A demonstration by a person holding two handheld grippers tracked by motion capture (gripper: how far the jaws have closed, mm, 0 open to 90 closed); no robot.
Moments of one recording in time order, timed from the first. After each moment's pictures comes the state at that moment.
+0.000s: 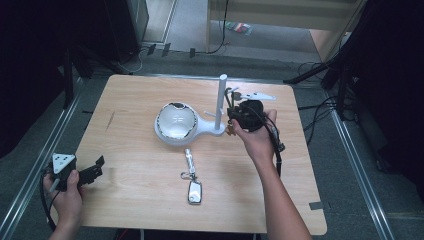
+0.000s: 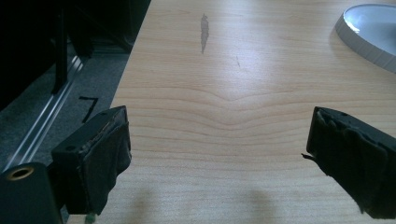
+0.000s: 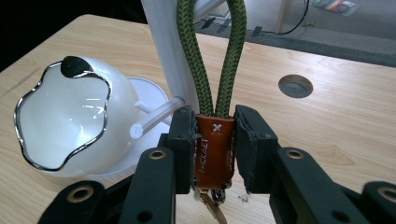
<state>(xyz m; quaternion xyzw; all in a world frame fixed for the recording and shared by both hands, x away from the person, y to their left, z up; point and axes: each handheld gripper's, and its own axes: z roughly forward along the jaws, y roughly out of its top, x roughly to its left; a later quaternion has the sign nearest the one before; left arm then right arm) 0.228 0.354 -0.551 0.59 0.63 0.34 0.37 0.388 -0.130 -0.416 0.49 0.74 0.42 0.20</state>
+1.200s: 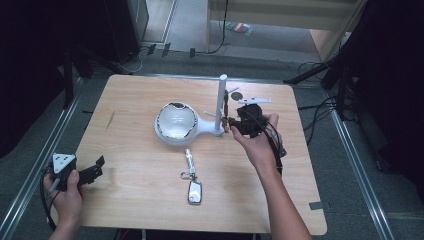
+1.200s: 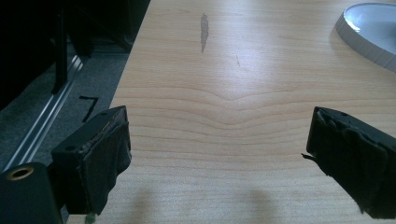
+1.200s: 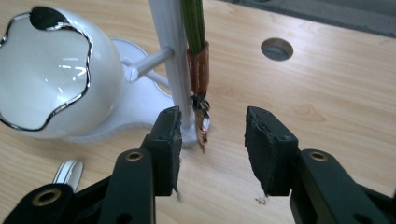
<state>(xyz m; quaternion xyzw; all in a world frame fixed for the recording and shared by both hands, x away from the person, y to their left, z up) 0.228 0.354 -0.551 0.59 0.63 0.34 0.37 0.371 -0.126 -0.412 0.51 0.76 0.34 0.21</state>
